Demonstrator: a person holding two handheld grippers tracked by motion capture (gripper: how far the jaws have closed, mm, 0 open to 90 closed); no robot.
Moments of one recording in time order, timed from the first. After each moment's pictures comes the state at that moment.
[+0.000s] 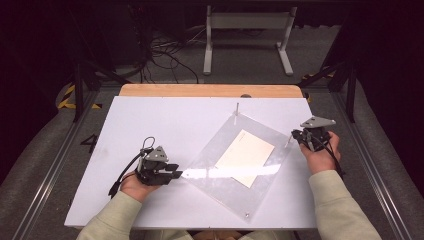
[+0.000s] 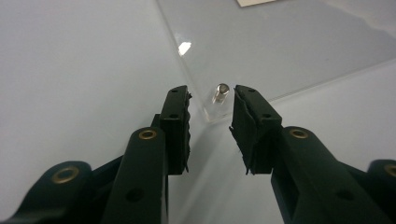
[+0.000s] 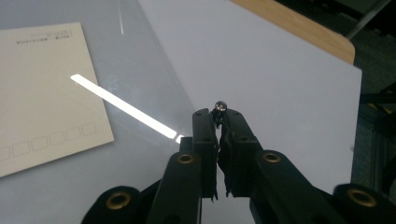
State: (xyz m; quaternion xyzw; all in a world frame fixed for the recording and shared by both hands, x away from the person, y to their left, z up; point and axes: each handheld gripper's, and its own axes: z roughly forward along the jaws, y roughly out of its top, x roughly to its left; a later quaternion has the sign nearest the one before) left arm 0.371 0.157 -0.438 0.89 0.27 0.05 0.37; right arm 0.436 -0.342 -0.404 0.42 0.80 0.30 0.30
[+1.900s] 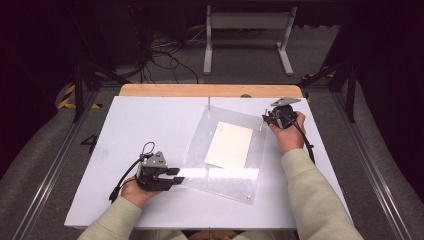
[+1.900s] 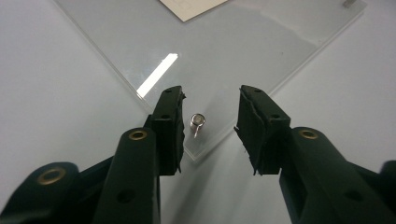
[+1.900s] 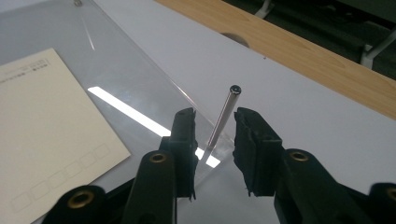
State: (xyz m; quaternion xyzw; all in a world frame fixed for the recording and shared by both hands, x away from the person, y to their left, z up) left arm 0.365 0.155 -0.451 0.88 0.24 0.04 0.40; right arm 0.512 -0.280 -0.411 0.42 0.80 0.33 0.28
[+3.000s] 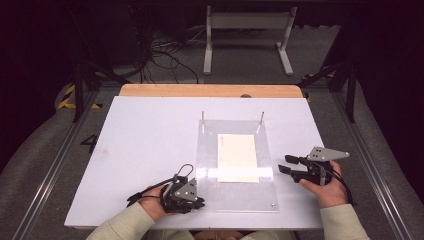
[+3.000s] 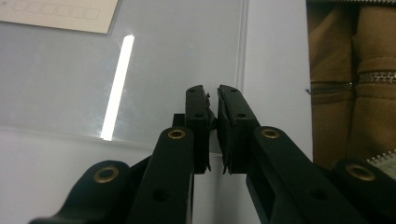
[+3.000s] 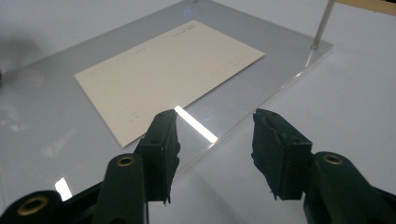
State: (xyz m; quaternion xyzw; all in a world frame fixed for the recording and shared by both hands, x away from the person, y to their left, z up) left arm 0.312 0.085 -0.443 0.95 0.03 0.01 0.32; right arm 0.345 -0.339 -0.430 0.32 0.81 0.46 0.16
